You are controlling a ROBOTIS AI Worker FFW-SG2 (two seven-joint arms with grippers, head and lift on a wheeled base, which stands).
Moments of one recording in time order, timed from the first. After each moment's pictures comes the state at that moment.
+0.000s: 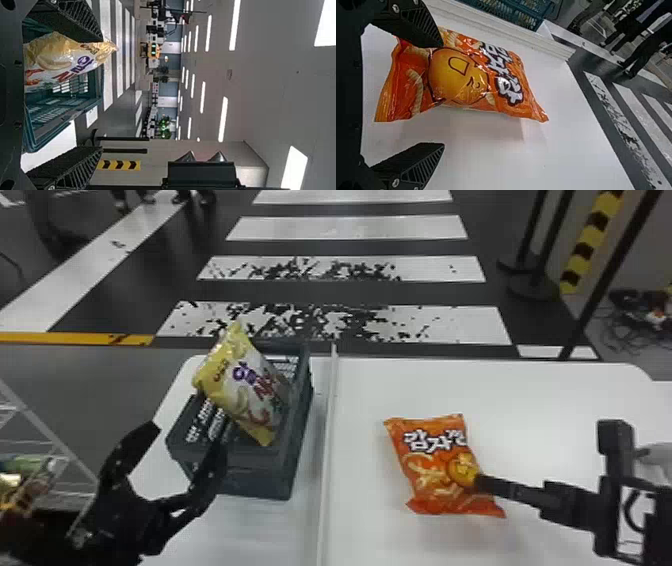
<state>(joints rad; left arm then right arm) 0.66 0.35 0.10 -1.97 0.39 -0.37 -0.23 0.02 -0.18 -0.21 -1.72 -0.36 1.18 0.61</state>
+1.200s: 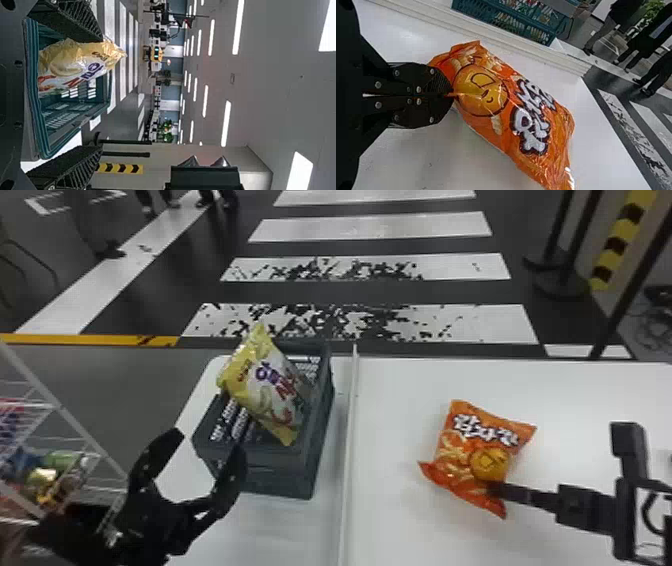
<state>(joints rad) 0.65 0.34 0.10 -1.92 0.40 -0.40 -0.23 -0.03 -0.19 -0.16 -1.63 -0.34 1.15 0.70</state>
